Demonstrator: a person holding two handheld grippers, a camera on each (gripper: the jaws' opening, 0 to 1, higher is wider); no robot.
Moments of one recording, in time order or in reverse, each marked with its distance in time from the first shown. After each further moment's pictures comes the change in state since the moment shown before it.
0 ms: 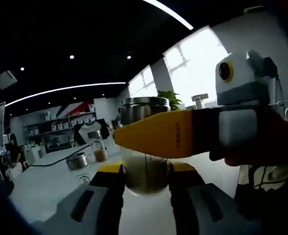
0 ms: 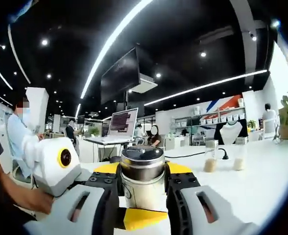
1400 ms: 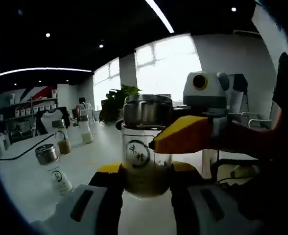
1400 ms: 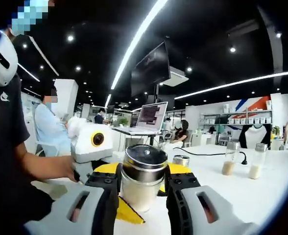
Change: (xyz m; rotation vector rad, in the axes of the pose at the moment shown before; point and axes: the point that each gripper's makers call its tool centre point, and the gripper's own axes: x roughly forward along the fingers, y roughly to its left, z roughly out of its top) left arm -0.010 -0.021 -0.002 0.002 0.088 -0.282; right arm -0.018 0.013 -0.004 -0.066 0.068 0.244
